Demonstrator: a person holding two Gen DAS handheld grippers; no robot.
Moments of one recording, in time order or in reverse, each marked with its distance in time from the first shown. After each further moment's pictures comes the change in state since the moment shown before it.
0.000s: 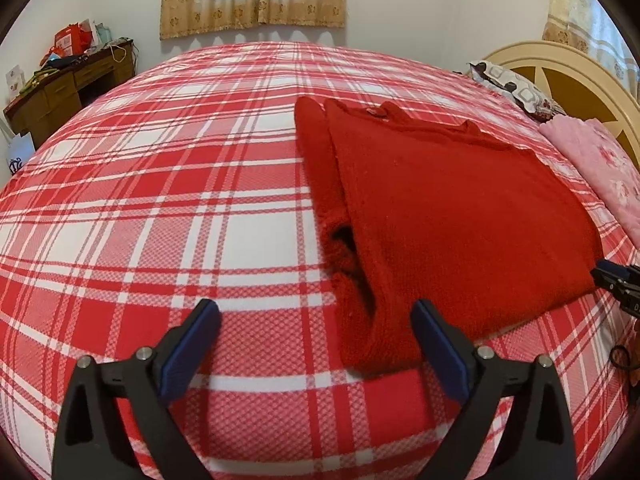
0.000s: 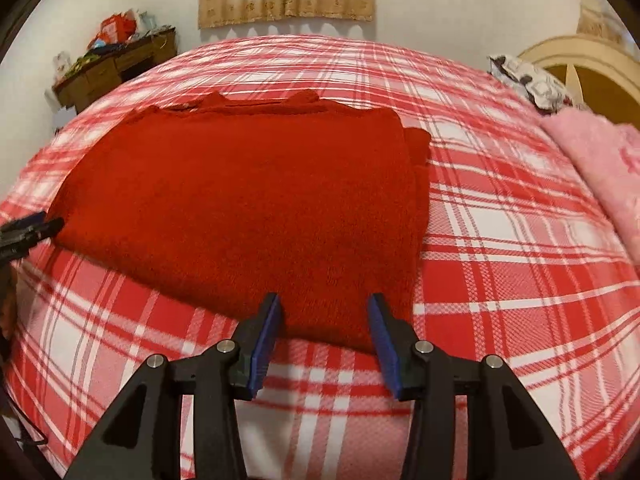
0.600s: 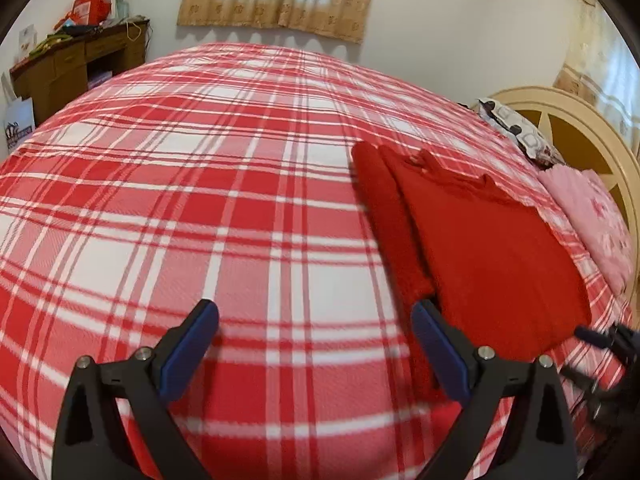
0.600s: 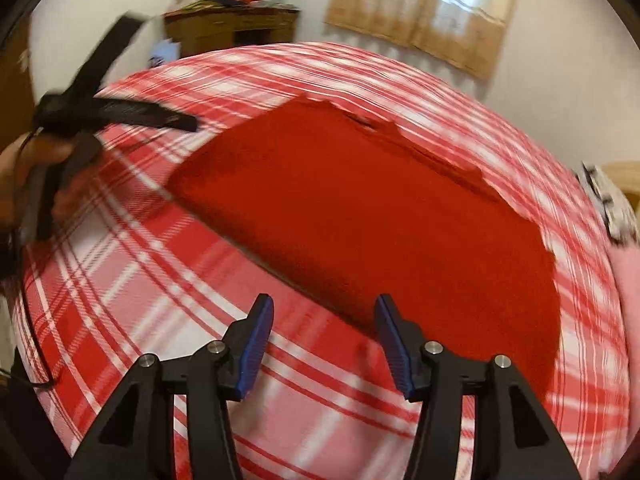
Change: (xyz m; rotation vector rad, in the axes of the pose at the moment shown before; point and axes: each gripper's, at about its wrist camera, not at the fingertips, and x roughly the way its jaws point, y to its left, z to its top) left arm 0.000 0.064 0.034 -0.121 -0.024 -0.089; right arm -0.013 0.151 0.011 -0.411 -0.079 0.143
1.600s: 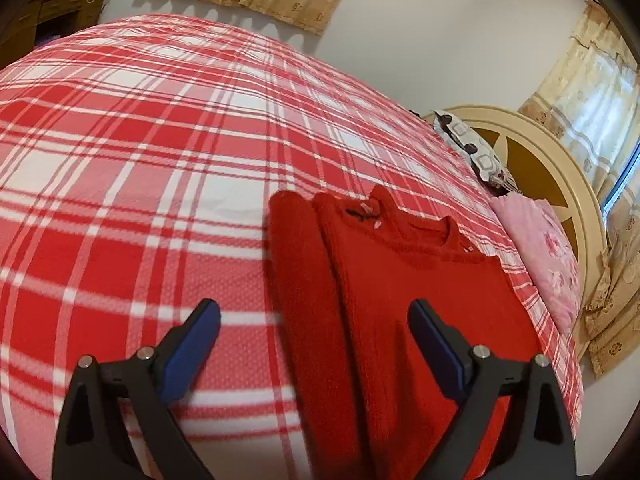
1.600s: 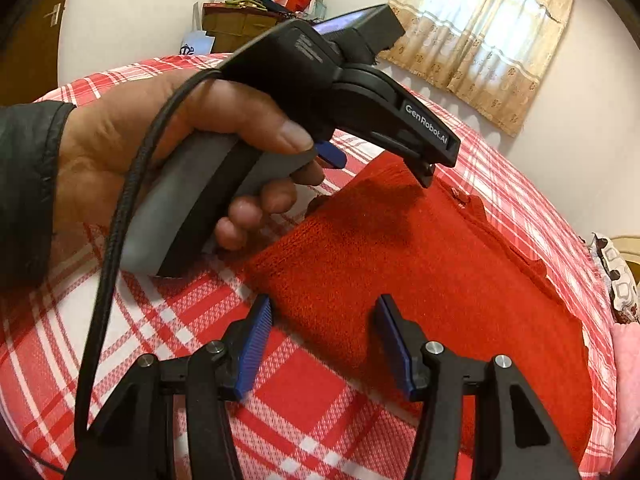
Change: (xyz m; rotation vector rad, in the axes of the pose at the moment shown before) left arm 0.080 -0.022 0.063 -0.063 0.051 -0.286; right arm 0.062 0.083 0.061 -0.139 -0.088 -0.042
